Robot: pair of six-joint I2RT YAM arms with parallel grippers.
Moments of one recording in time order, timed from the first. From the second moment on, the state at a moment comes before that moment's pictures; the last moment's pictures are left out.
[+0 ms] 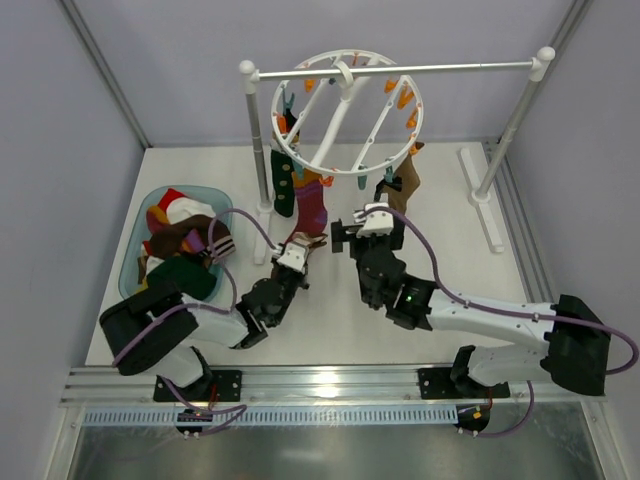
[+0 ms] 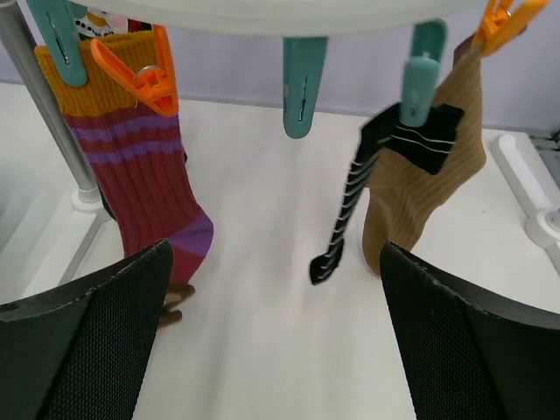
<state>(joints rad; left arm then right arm) -0.98 1.56 0.32 1.27 -0.56 0.06 1.09 1.29 0.82 0.46 1.04 -0.05</state>
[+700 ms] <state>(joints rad) -0.66 0.89 0.50 0.47 -0.76 -0.08 0.85 0.83 0.33 0.41 0.89 0.23</state>
